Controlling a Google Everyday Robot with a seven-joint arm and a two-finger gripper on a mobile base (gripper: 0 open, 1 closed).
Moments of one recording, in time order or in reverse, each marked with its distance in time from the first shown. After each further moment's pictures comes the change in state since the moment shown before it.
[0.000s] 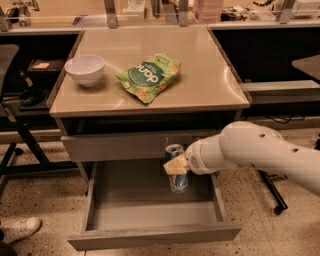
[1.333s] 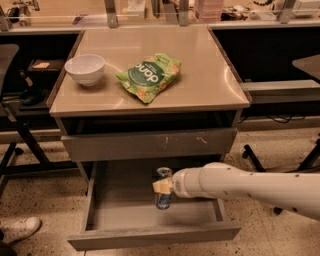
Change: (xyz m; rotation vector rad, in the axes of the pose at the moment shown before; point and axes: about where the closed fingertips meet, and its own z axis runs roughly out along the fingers) arm 0.062 0.002 0.128 -0.059 -0.053 0.204
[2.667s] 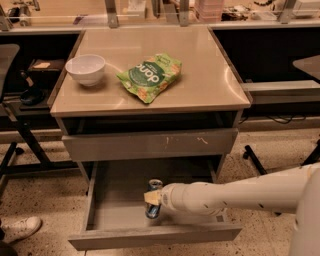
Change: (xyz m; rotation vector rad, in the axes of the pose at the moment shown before) arm 0.041 -0.005 0.077 0.016 -0.033 0.085
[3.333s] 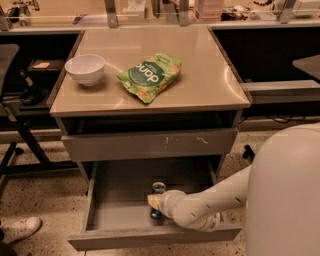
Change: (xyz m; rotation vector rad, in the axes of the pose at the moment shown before) arm 0.018 -0.018 0.017 0.175 -0.063 0.013
